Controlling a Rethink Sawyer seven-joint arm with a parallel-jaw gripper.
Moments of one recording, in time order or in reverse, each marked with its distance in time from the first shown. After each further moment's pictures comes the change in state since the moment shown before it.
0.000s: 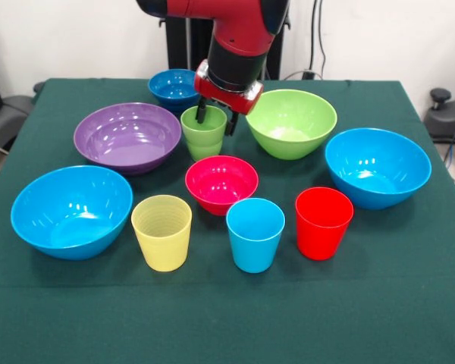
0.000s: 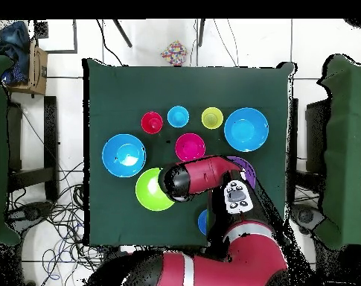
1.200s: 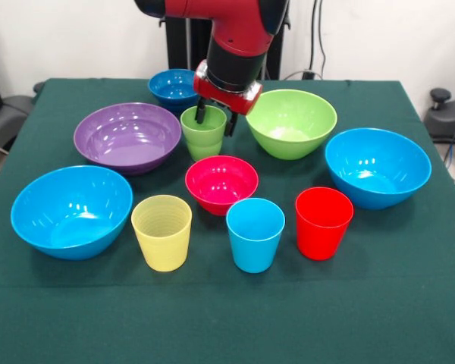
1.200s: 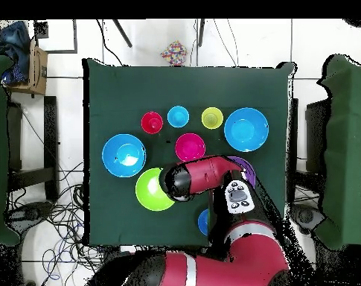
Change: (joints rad) arm -0.006 0.000 0.003 0.000 0.000 -0.001 0.000
